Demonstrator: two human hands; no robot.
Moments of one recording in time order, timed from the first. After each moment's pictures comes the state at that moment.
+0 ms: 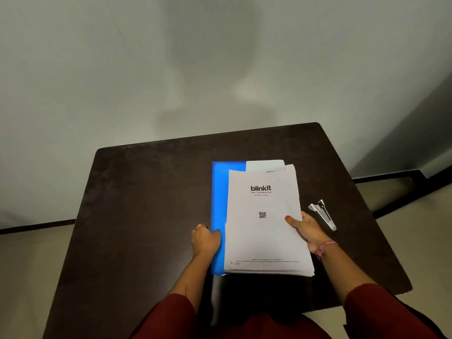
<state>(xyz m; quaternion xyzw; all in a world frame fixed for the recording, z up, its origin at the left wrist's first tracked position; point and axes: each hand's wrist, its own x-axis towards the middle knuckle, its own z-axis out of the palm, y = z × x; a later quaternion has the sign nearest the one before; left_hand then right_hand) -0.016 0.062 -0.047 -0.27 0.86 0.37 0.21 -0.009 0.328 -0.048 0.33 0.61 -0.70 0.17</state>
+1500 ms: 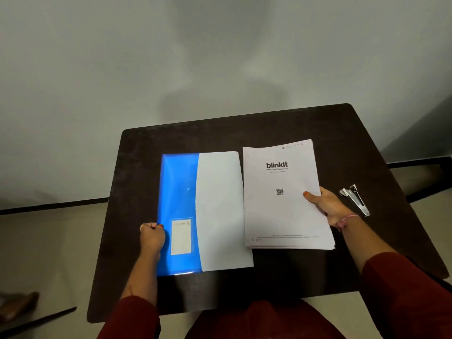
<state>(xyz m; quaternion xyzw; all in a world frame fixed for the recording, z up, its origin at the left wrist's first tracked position) 0.003 -0.132 -0.048 -0.45 0.75 0.47 0.07 -0.032 0.299 -0.033 0.31 0.63 -0.69 0.19</state>
